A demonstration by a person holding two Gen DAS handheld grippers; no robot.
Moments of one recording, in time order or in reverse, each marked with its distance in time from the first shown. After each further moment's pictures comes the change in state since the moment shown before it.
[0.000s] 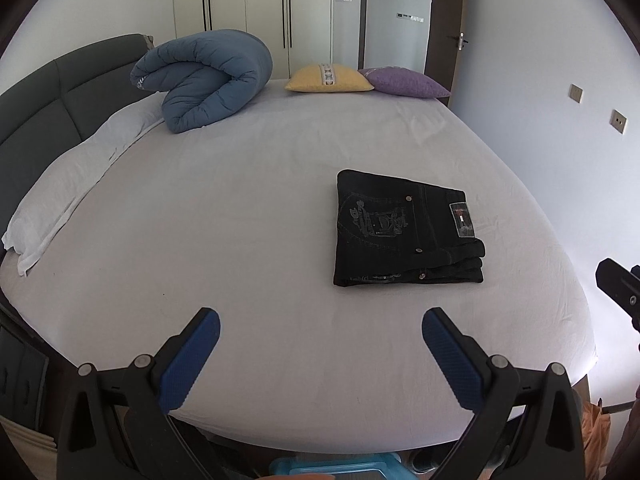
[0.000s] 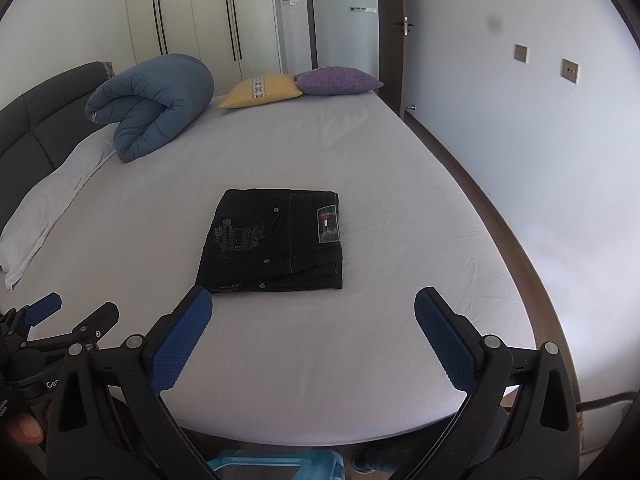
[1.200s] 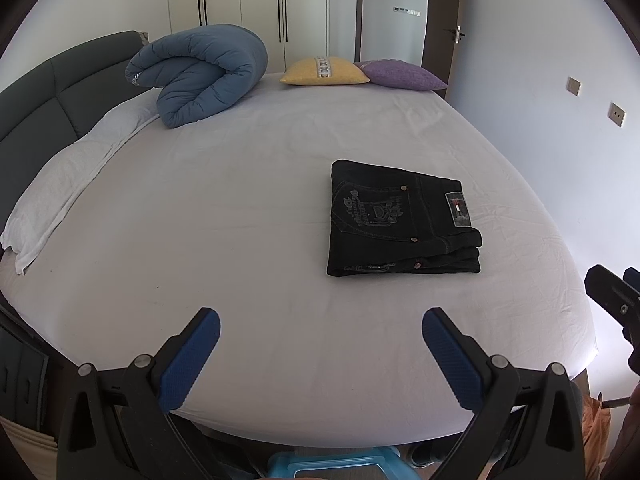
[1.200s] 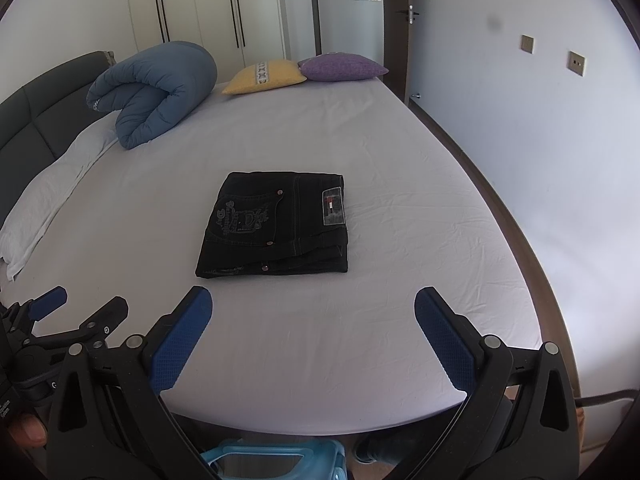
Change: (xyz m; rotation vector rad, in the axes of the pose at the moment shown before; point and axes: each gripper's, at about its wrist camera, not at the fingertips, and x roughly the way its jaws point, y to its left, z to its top) left arm 0.004 -0.008 -0.008 0.011 0.019 -0.005; right arm 0.011 0.012 -0.013 -0.002 0.038 0.005
